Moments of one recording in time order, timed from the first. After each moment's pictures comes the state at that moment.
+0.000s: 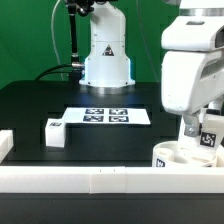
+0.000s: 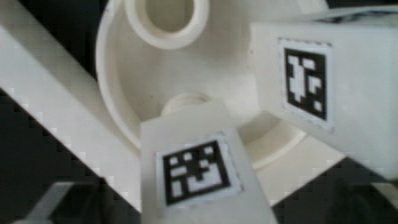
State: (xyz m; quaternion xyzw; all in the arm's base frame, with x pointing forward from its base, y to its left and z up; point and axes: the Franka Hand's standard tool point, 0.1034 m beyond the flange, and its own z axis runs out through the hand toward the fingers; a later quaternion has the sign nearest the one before) arm 0.632 0.102 0.076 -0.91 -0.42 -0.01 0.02
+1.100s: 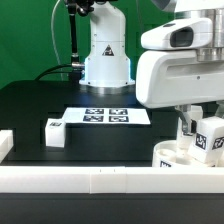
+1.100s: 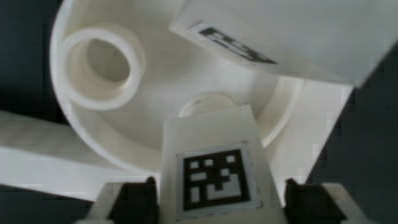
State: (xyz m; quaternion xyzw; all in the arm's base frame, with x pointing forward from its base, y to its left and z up) arm 0.635 0.106 0.074 -0.99 -0.10 -0.04 0.02
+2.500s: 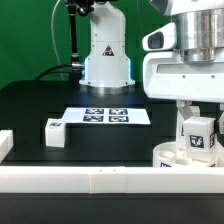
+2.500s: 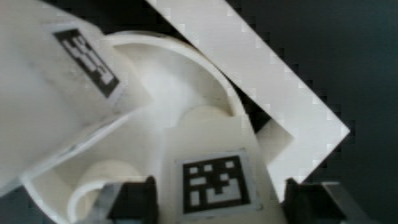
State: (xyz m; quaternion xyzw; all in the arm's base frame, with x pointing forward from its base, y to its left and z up) arm 0.630 0.114 0.073 -0.88 0.48 -0.02 0.08
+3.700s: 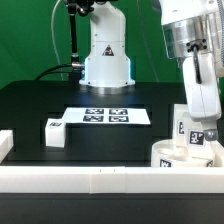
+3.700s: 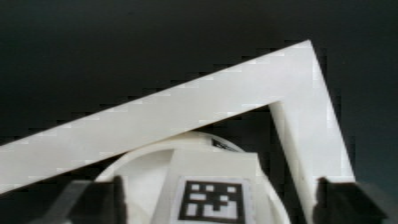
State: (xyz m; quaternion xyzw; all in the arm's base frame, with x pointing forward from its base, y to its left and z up) arm 0.630 0.118 0.071 -0.58 0.80 0.06 0.11
